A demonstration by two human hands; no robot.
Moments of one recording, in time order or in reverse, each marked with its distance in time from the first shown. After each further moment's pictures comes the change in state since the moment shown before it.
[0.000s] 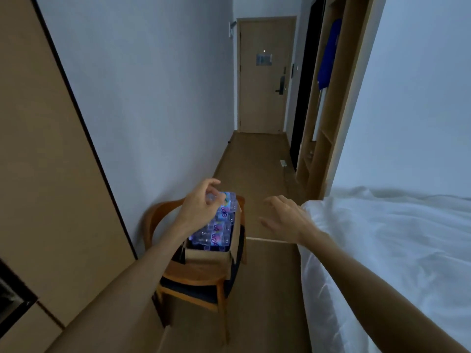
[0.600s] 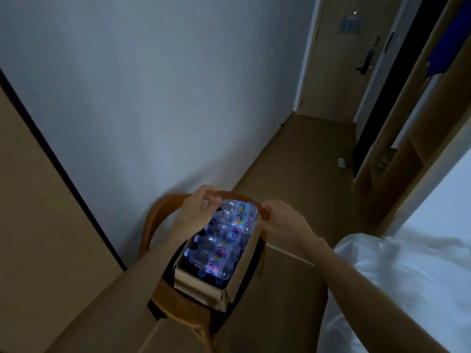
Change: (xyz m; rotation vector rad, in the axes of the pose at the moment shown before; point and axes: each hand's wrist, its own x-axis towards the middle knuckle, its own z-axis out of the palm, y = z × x) left_hand 0.206 -0.130 0.086 -0.045 0.197 -0.314; right_hand 0.282 0.122 0.100 0.107 -0.288 -0.199
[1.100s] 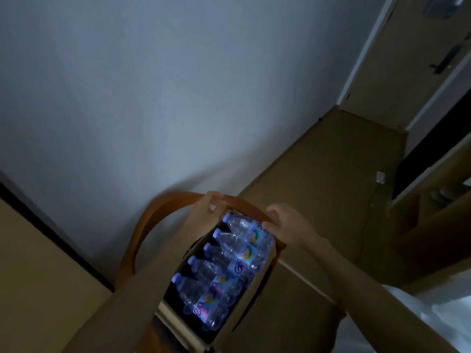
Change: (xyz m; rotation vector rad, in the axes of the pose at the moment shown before) left_hand 0.172 -0.121 0.042 0.049 0.130 -0.277; right_hand 0.229 0.072 0.053 0.055 -0.231 -0.140
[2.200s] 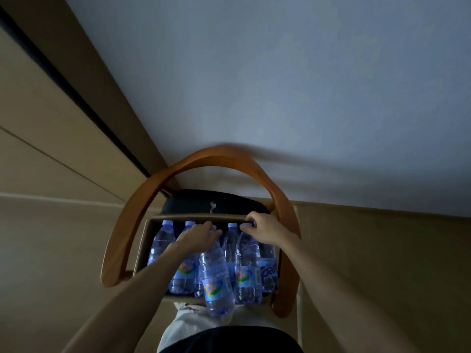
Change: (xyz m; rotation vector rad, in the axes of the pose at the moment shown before) left_hand 0.037 -0.104 0.129 0.357 -0.141 -0.979; right_hand 0.273 0.027 0.127 -0.121 -1.034 -0.503
